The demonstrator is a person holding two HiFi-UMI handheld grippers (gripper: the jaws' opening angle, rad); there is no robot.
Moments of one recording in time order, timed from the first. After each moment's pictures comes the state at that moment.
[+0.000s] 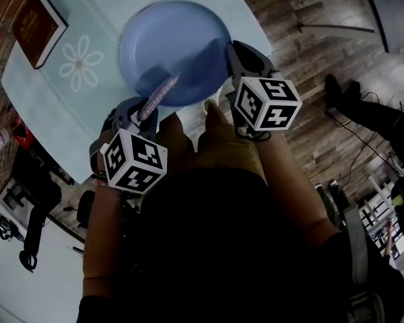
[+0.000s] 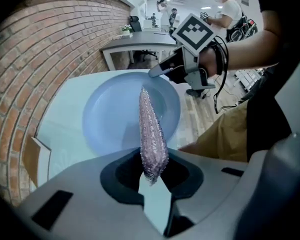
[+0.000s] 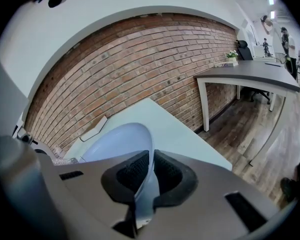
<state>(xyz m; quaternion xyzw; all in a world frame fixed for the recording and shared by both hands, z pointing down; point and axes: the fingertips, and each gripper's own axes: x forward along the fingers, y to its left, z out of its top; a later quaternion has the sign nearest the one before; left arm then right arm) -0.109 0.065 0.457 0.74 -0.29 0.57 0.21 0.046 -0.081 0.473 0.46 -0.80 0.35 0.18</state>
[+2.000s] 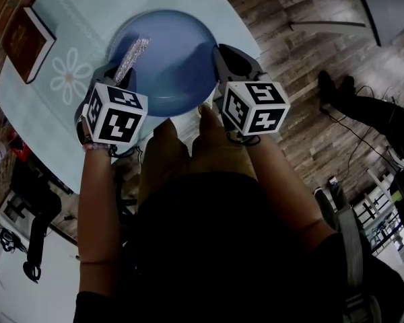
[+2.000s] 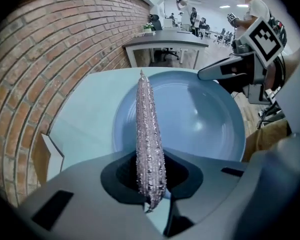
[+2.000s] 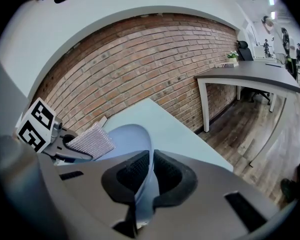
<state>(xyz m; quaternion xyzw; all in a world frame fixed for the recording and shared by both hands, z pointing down) -0.140 -0.038 0.488 0.70 -0.39 0.57 0.21 0.048 -0.084 0.474 0.46 -0.80 0.35 0.18</state>
